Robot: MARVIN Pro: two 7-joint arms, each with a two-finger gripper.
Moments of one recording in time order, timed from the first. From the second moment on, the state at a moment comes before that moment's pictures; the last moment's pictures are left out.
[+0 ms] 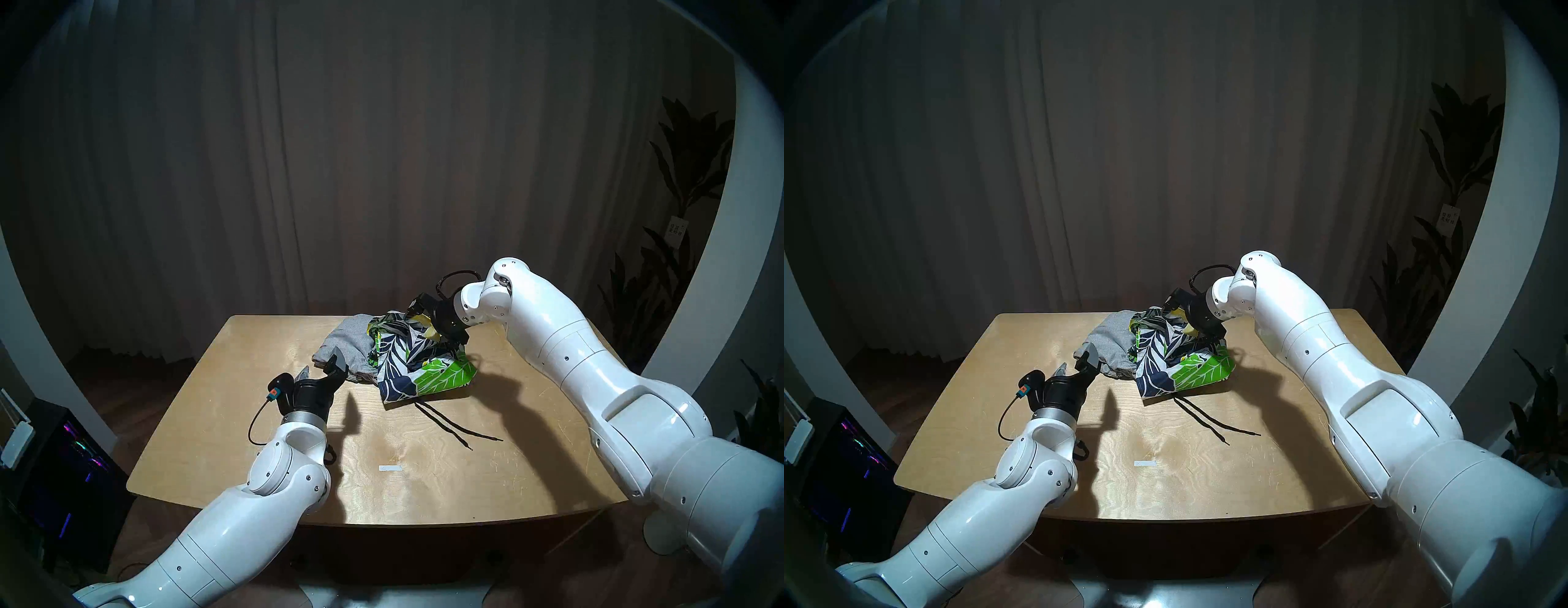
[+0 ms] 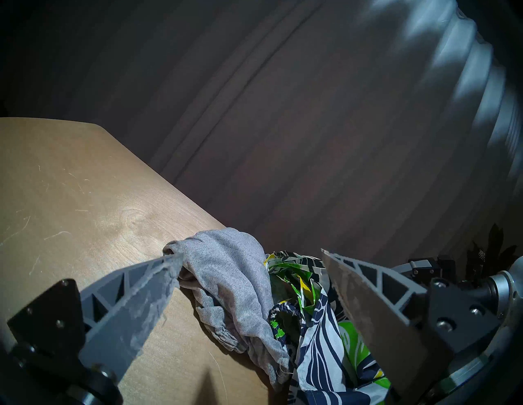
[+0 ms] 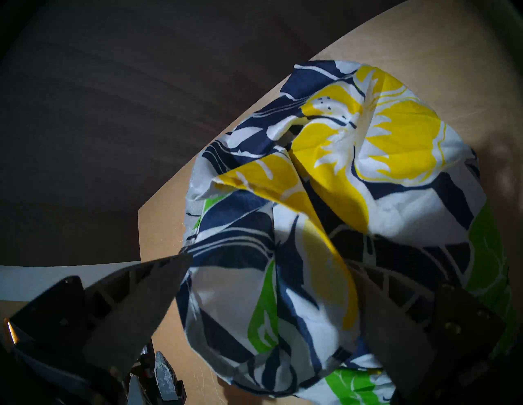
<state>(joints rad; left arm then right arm) 1.59 -1.09 -1.03 -1.72 -1.04 -0.40 0.39 -0.71 -1.30 0.96 -0.99 2.01 0.78 -0.76</state>
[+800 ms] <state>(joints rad) 1.65 -1.06 -1.05 -1.78 -0.99 -0.42 0.49 -0.85 -1.33 0.95 -1.30 1.97 0.54 -0.83</state>
